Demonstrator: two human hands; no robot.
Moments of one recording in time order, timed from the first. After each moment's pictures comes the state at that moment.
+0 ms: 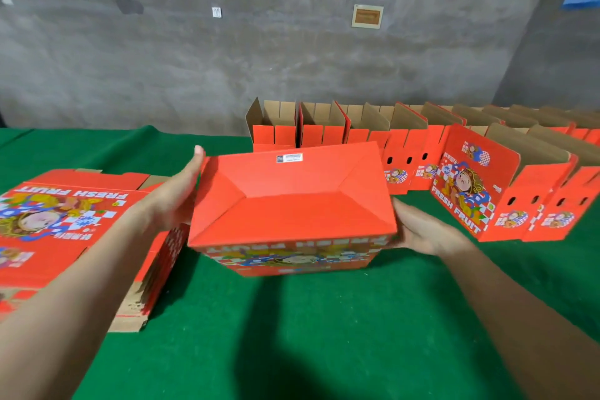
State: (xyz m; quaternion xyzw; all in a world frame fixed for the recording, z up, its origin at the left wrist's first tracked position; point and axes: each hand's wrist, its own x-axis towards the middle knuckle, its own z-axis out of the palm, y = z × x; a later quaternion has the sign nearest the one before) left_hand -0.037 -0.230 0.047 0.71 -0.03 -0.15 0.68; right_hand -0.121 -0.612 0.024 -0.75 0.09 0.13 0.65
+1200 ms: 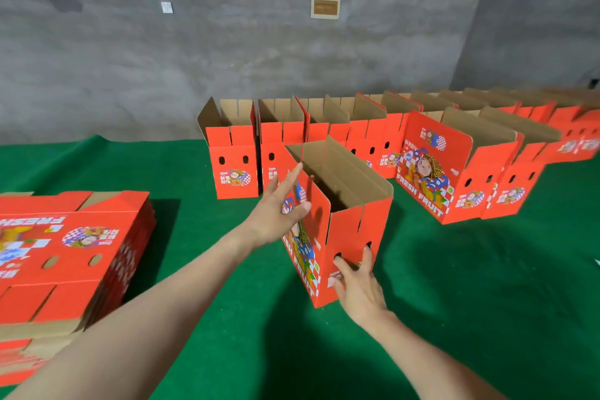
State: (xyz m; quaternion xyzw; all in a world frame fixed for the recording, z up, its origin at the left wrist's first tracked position) left_hand -0.063 -0.423 0.021 0.83 -0.31 -0.04 0.46; right_hand -0.146 -0.601 -0.131 -0.98 0.15 -0.08 0.14
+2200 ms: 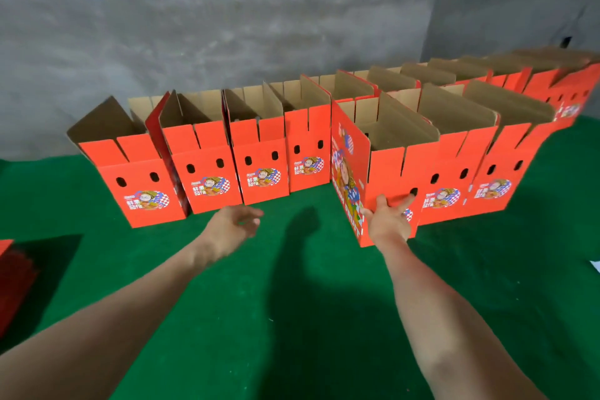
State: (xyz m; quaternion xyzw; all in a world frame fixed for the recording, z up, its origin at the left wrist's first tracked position) left_hand 0.051 -0.569 -0.038 0.88 -0.18 -0.12 0.43; right_hand 0.004 -0.865 -0.115 -0.90 0.38 -0.11 0.17
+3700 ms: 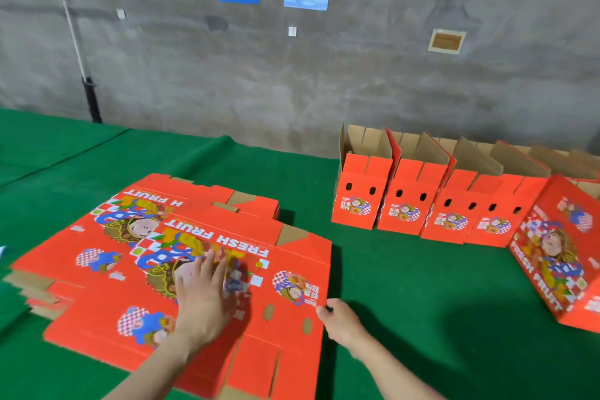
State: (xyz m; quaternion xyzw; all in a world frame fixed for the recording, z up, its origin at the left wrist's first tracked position) left_hand -0.048 -0.078 -0.122 0.99 0.04 0.08 0.14; right_hand -0.034 -0.336 -0.131 -0.90 0.07 0.15 0.40
